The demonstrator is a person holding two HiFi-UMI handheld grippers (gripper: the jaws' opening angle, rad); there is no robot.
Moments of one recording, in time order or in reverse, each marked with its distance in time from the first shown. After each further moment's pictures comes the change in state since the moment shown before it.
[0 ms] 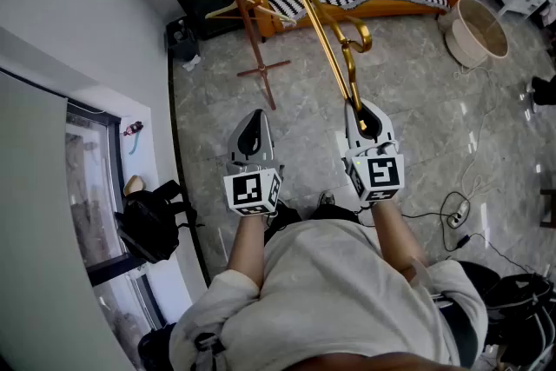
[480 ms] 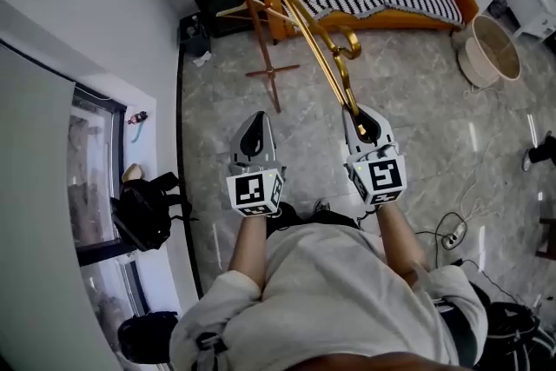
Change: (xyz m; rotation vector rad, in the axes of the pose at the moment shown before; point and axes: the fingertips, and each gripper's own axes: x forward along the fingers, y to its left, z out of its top) left arm 0.007 -0.029 -0.009 0.004 0.007 0.098; right arm -0.001 -0.020 -0.010 -0.030 0.008 0.179
